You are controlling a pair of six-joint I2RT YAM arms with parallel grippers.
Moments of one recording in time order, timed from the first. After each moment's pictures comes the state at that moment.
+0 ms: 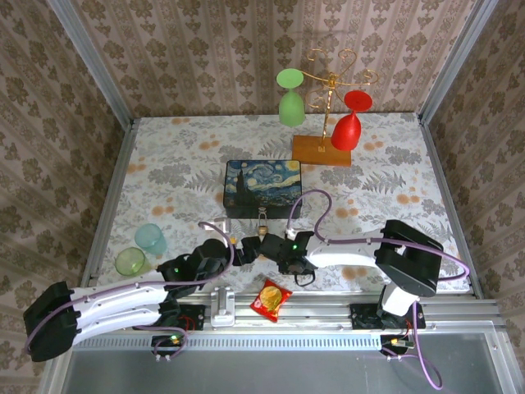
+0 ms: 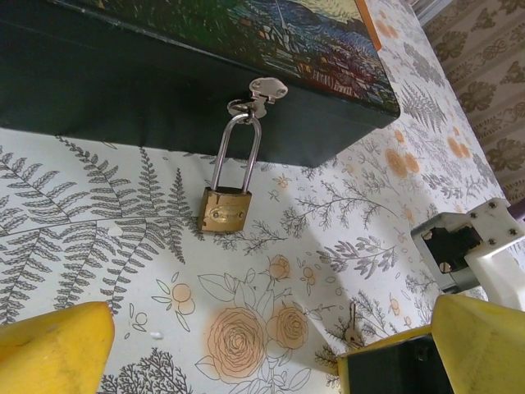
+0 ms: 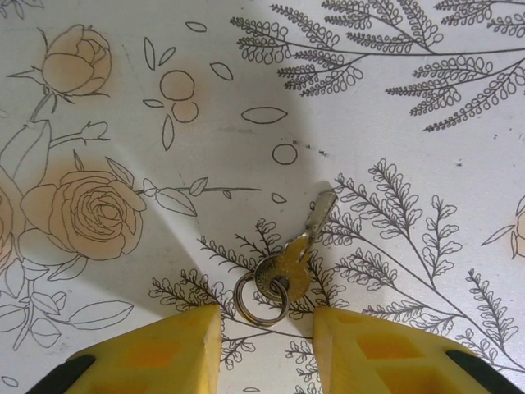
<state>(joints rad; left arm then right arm) -1.10 0.84 0.25 0.10 -0.30 -0.90 1.09 1.67 0.91 -0.65 0.26 1.16</state>
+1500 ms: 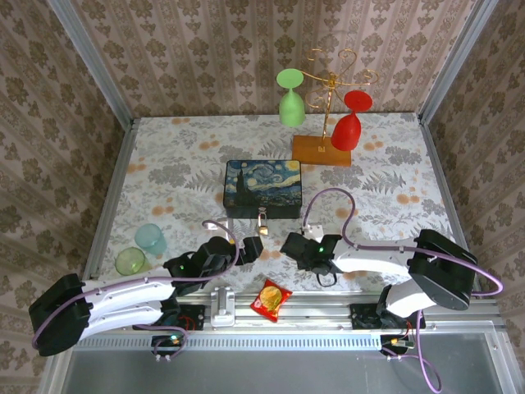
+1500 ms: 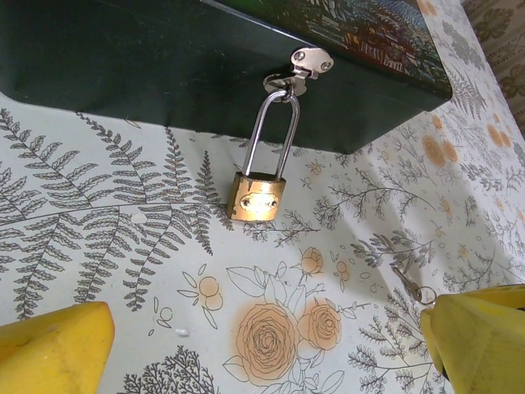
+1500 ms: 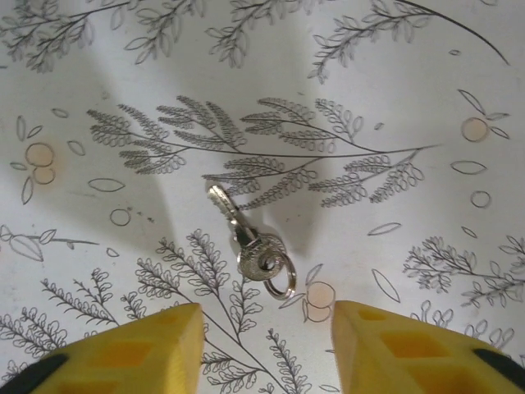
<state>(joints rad) -1.07 0.94 0.25 0.13 -0.28 -0.91 1.03 1.45 0.69 -0.58 0.39 0.97</state>
